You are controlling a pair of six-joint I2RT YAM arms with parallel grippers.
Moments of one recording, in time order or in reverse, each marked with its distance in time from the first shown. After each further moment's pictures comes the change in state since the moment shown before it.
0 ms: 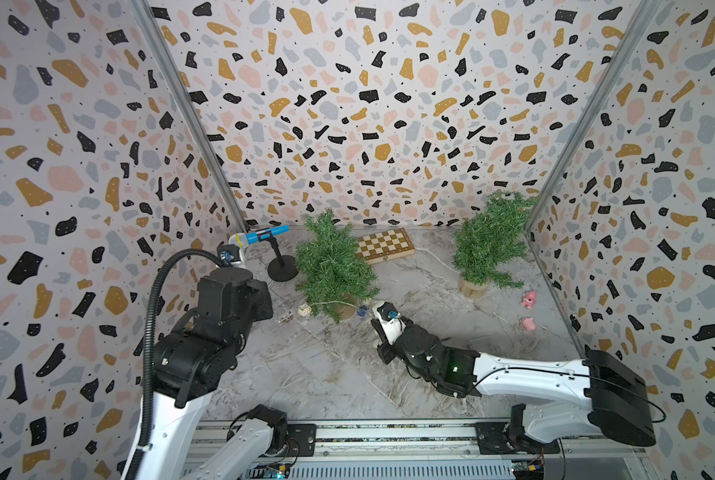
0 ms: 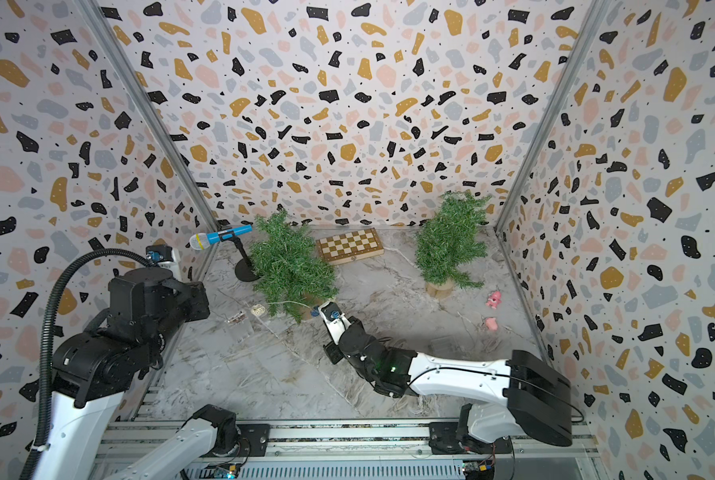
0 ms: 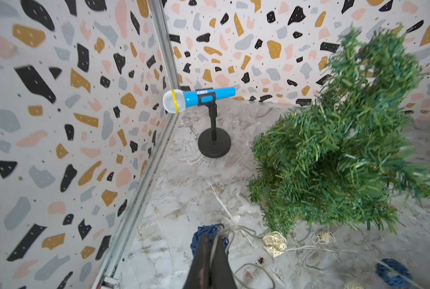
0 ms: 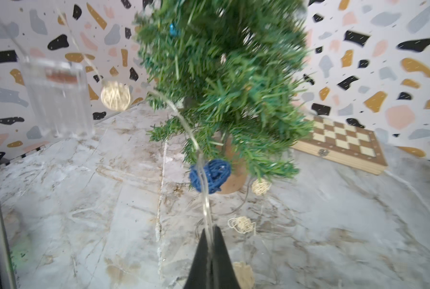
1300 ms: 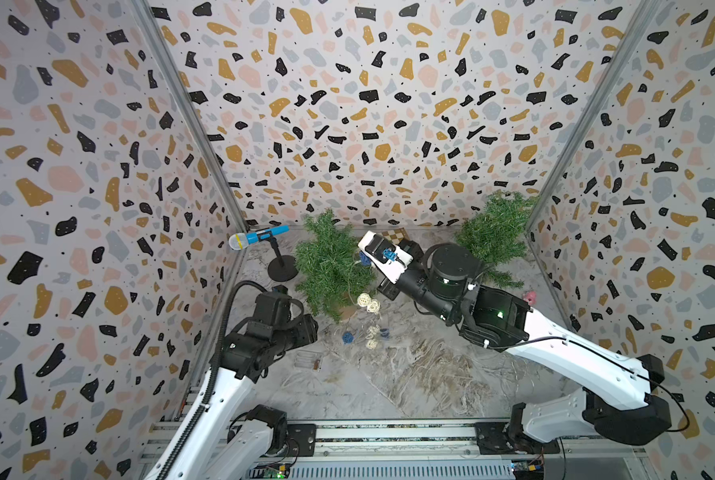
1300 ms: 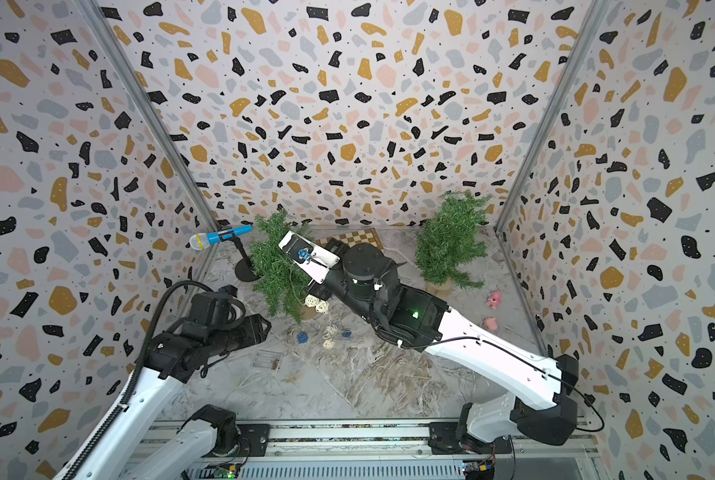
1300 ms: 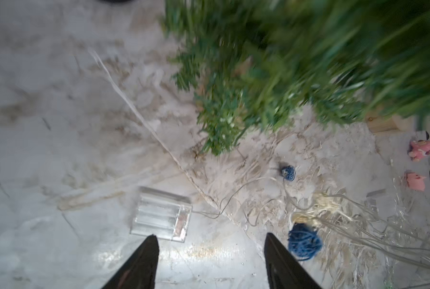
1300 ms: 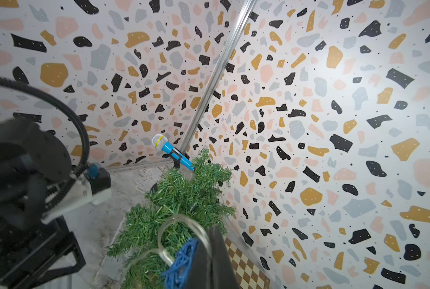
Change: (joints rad) left arm 0.034 -0.020 -0.438 0.195 0.472 -0.185; right arm -0.065 0.108 0.865 -0.505 -0.143 -0.586
